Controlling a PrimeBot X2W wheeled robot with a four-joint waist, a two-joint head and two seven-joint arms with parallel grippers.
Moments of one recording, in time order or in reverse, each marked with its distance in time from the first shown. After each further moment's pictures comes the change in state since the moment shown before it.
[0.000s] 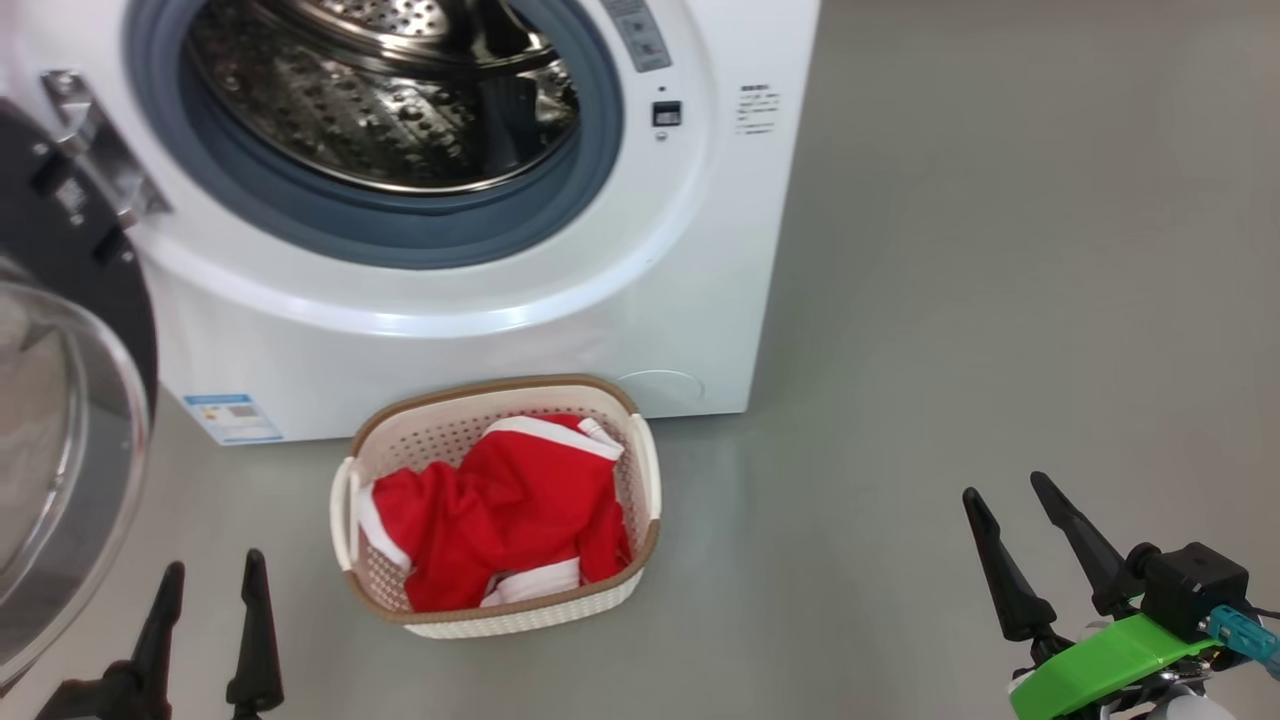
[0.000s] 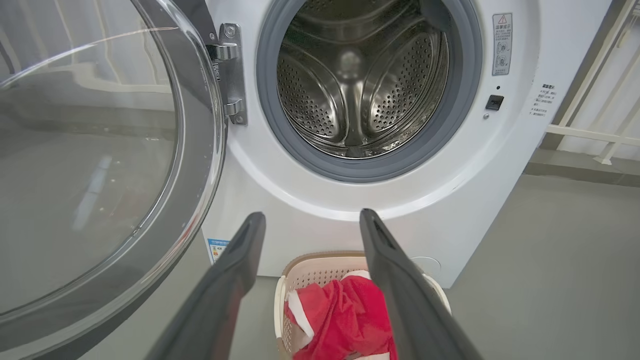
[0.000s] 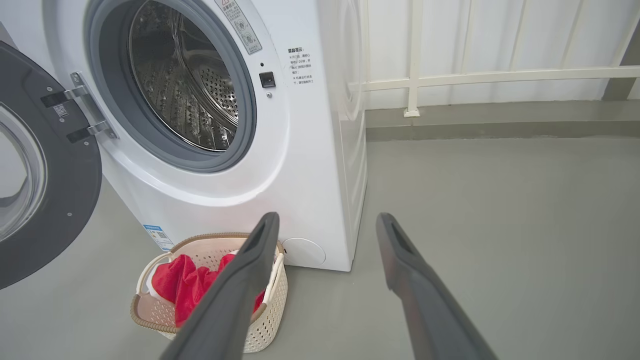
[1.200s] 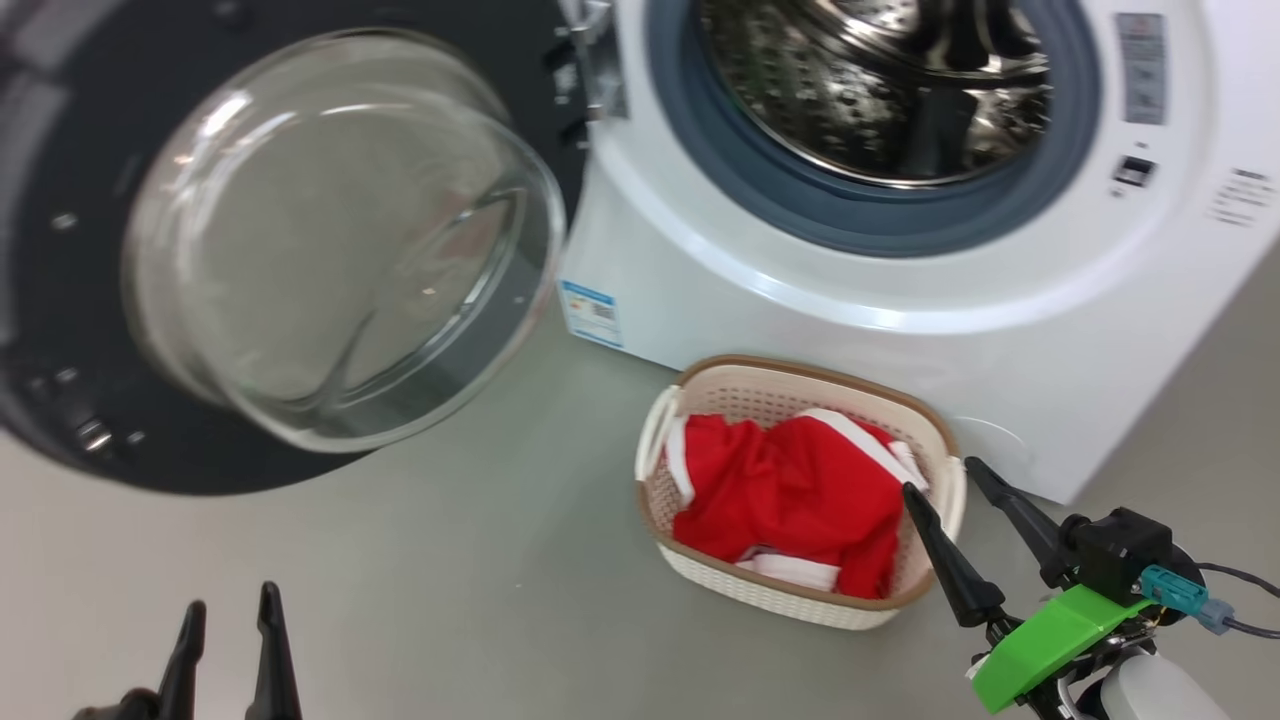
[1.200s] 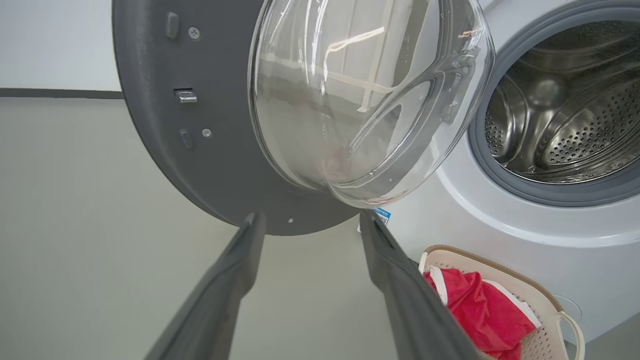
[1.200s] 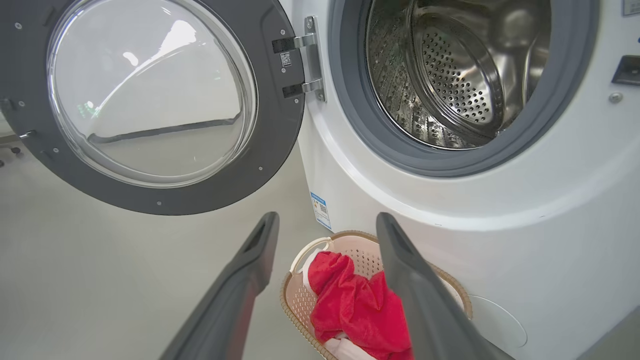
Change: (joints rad) left arm 0.009 -0.034 -0.008 0.071 -0.082 0.014 0.000; right arm -0.113 -0.067 0.176 0.089 0.035 0.000 0.000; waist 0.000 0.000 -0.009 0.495
